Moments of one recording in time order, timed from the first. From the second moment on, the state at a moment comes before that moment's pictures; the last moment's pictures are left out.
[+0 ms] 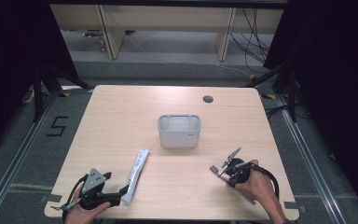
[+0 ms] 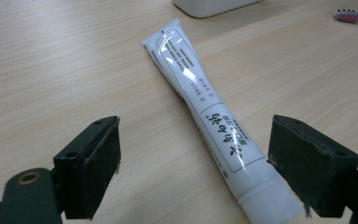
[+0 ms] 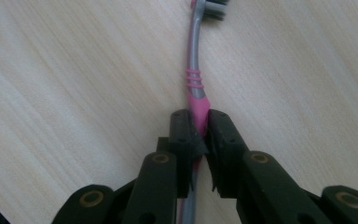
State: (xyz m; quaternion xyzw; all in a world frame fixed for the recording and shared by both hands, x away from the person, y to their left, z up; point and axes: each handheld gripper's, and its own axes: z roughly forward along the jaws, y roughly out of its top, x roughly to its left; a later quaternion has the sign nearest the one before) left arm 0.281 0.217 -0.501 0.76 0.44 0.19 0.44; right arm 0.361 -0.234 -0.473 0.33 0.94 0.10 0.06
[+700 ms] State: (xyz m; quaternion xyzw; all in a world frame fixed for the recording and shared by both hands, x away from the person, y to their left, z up) left arm 0.280 0.218 -0.501 0.76 0.44 0.19 0.44; right arm 0.358 -0.254 -0.424 0.33 0.92 0.21 0.11
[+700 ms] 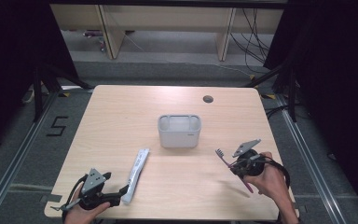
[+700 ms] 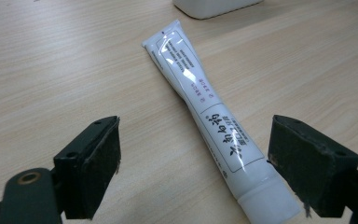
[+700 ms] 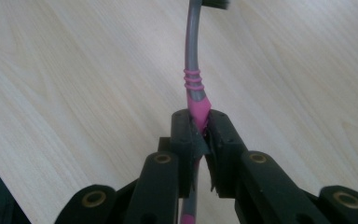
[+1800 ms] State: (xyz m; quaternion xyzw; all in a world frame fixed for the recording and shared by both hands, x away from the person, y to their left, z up) left arm 0.280 0.218 -0.500 0.76 0.44 0.19 0.44; right arm 0.401 -0.240 -0.385 0.35 0.82 0.43 0.13
